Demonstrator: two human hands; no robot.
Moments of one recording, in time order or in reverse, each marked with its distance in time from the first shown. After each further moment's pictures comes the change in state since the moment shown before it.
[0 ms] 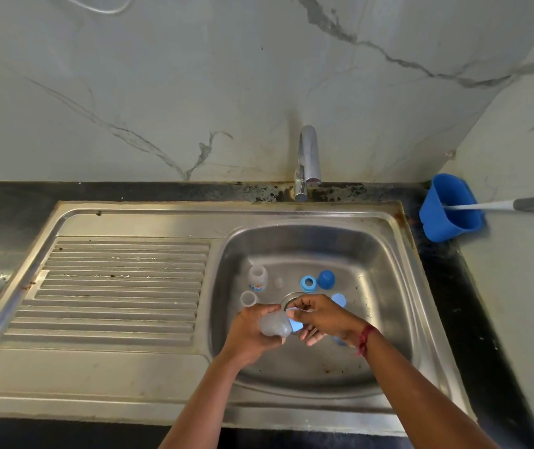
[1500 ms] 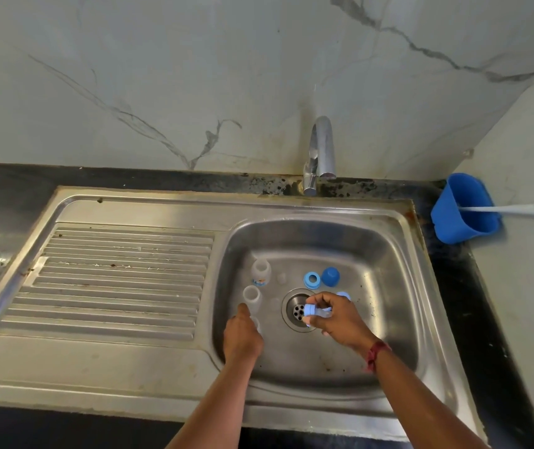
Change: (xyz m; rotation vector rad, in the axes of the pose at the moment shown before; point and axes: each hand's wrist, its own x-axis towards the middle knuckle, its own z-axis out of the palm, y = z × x) left_hand 0.016 -0.042 0.025 0.325 0.158 -0.435; right_hand 0.003 0.026 0.000 -0.103 0.371 -0.111
